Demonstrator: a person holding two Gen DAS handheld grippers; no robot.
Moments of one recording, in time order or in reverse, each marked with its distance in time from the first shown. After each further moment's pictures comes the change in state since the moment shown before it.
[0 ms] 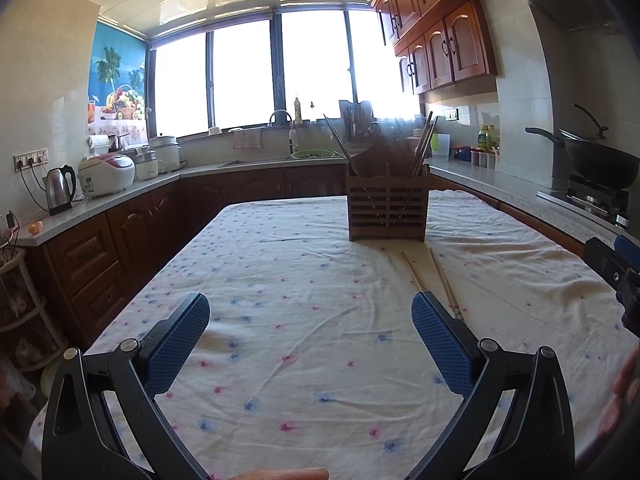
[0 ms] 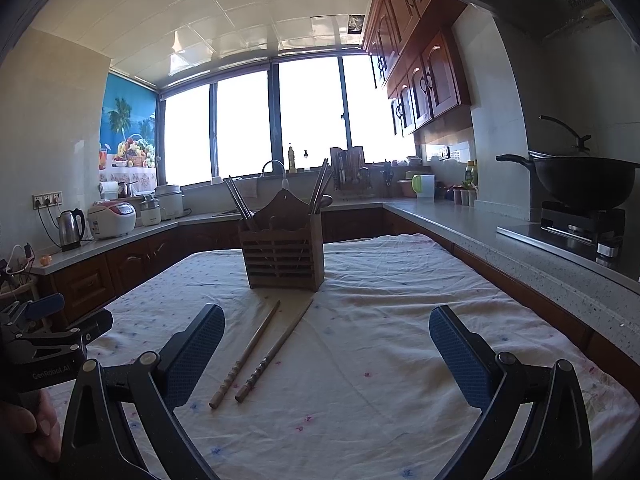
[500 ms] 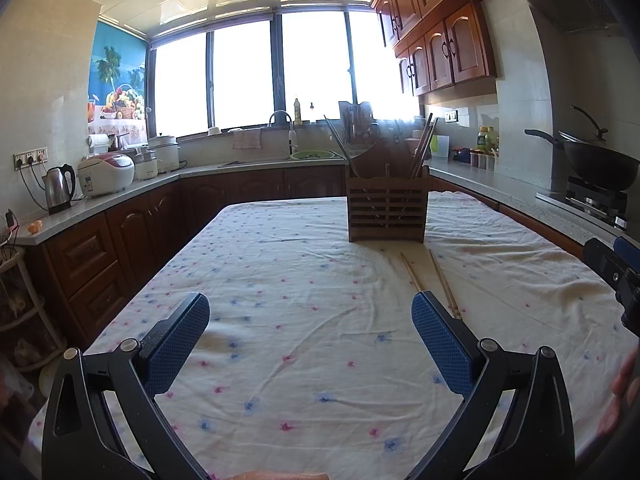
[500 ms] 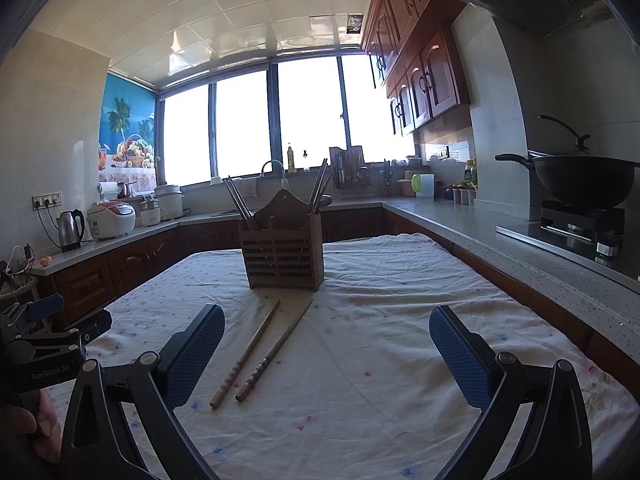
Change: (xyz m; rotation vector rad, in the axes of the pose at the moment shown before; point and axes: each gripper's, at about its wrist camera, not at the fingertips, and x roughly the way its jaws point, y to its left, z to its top) left arm -0.001 0.000 0.001 -0.003 -0.002 -0.003; right arm 0.000 0.000 0.000 0.000 0.000 -0.001
